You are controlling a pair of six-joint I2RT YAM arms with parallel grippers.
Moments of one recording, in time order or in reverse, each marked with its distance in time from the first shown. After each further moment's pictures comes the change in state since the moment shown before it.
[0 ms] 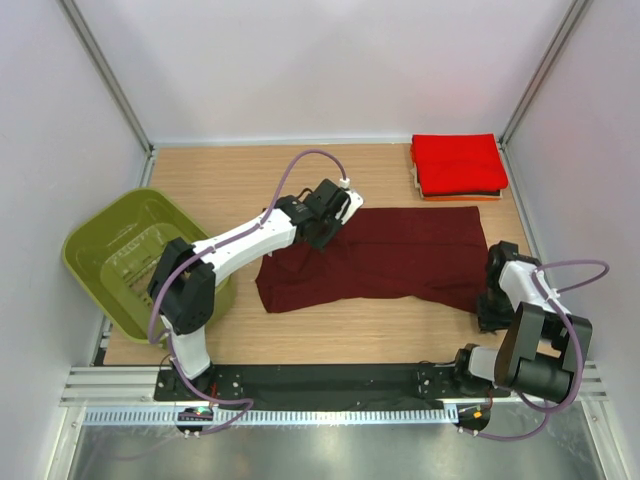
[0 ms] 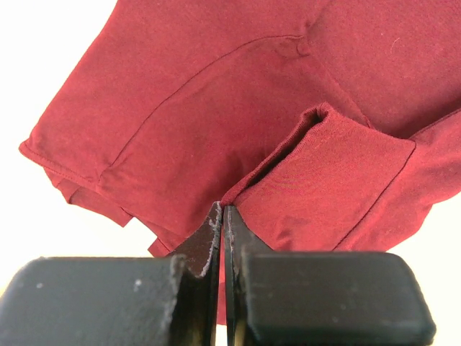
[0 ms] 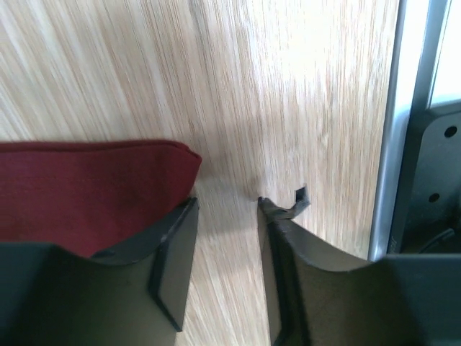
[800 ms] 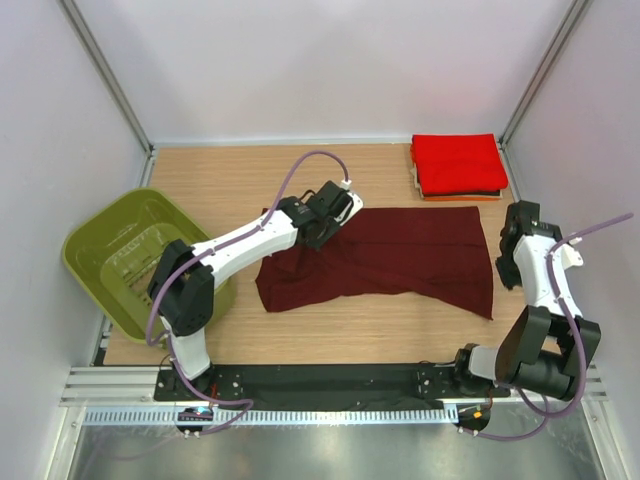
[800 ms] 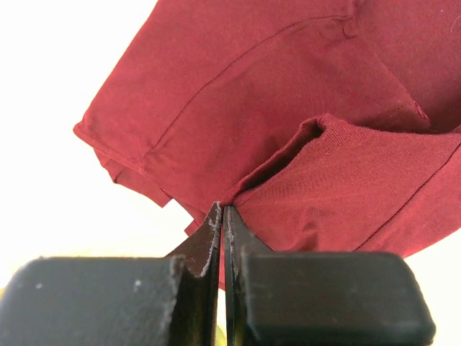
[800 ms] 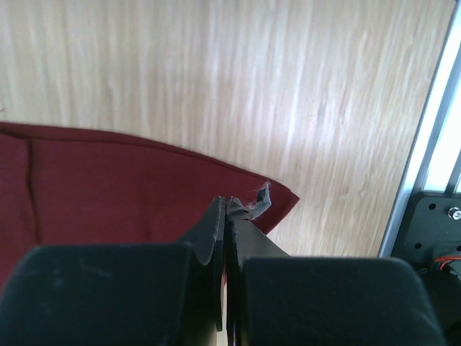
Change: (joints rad) left arm -0.025 -0.008 0.010 -0.043 -0.135 0.050; right arm 0.006 0.014 0.326 -0.059 0.142 -0.282
